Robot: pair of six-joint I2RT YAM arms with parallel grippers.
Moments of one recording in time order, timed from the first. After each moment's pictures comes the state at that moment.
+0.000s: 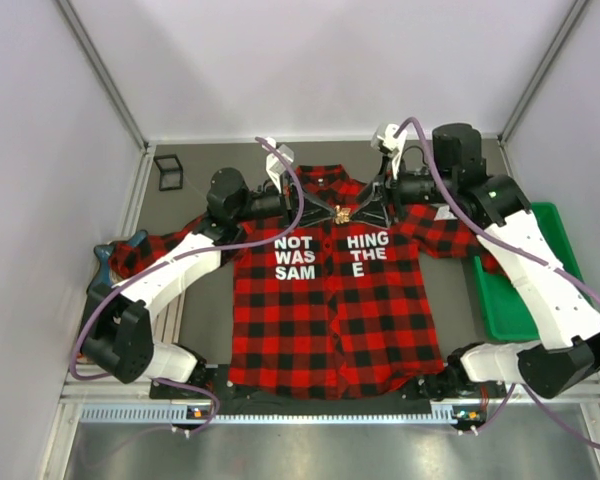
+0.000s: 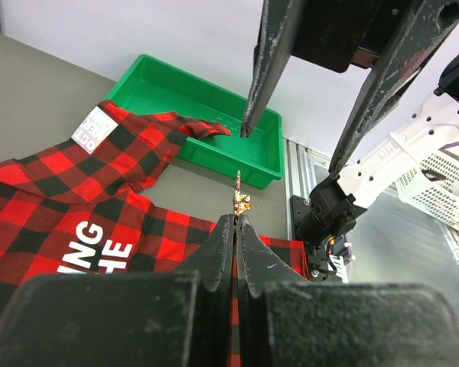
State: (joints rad) left arm -0.51 1.40 0.99 0.56 0.96 -0.52; right arm 0.44 1.29 1.53 -0.75 -0.82 -0.20
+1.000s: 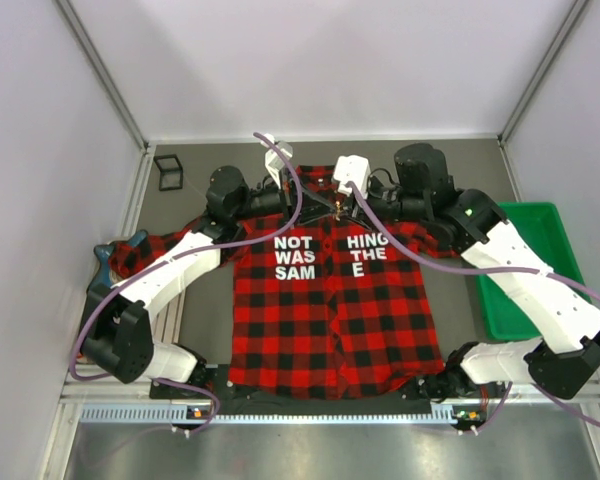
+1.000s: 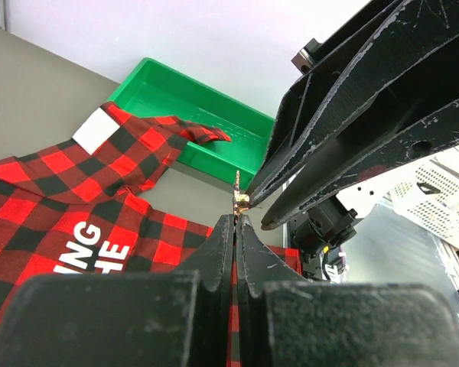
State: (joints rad) left arm -0.51 1.40 1.01 0.55 0.93 -0.56; right arm 0.70 1.27 1.49 -0.72 -0.39 -0.53
